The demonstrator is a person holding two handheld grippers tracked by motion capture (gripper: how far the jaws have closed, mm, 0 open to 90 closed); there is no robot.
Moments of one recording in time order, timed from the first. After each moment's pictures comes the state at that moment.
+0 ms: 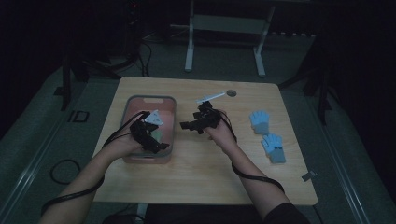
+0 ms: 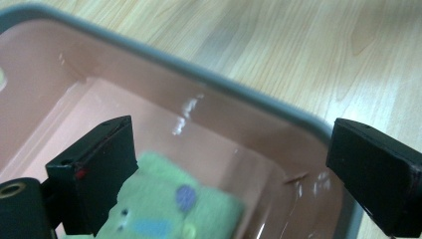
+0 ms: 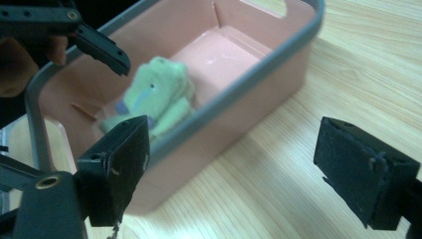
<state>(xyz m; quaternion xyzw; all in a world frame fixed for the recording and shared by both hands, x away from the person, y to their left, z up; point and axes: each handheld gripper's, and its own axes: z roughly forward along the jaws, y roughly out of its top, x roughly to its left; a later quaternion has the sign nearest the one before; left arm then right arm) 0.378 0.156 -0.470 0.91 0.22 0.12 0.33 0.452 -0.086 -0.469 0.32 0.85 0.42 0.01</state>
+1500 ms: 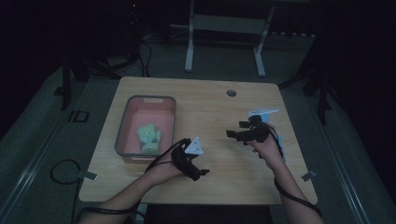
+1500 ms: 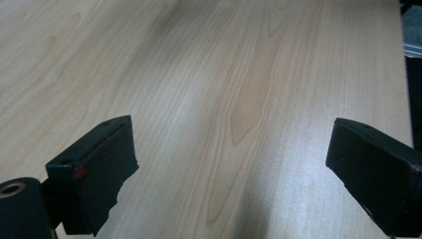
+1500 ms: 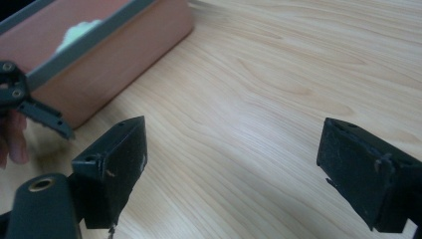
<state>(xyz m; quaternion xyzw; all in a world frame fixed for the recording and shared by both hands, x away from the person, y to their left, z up) 0.327 0.033 -0.525 0.90 0.16 0.11 0.40 0.422 -0.244 -0.482 0.39 0.81 0.43 0.07</state>
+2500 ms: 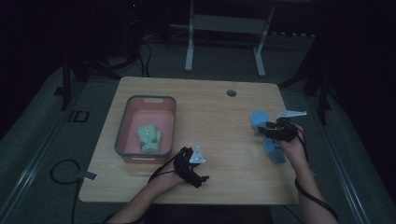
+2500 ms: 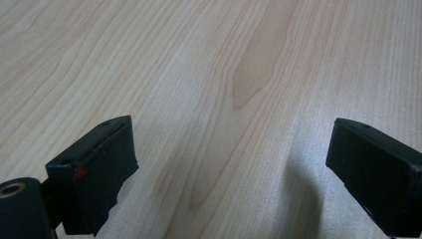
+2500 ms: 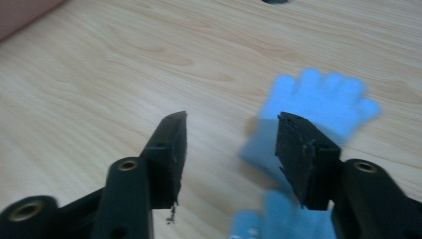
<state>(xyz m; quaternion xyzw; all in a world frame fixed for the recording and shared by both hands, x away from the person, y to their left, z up) 0.319 0.025 -0.558 0.90 0.19 0.11 0.37 0.435 -0.343 -0.493 0.43 0.80 0.37 0.18</state>
